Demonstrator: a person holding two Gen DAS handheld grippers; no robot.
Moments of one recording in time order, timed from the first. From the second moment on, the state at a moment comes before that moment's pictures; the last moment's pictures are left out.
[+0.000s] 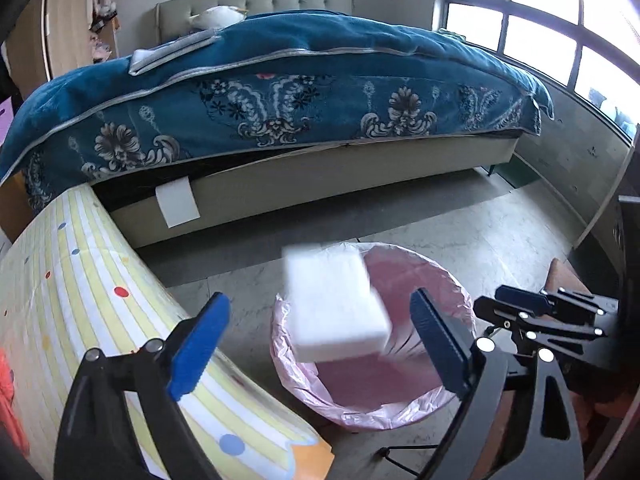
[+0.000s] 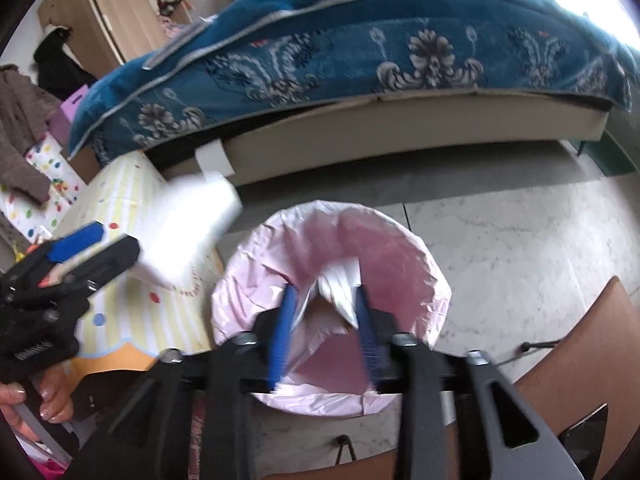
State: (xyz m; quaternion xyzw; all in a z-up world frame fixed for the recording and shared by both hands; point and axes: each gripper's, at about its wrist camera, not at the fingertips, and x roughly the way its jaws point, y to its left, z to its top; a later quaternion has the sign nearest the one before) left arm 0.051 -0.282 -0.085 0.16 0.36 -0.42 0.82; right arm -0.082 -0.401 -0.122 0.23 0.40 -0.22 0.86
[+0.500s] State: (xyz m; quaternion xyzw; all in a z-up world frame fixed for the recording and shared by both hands) left arm 0.049 -0.153 -0.046 0.09 0.35 -0.33 0.87; right arm -0.075 -0.325 -0.055 0.17 0.35 -0.15 0.91
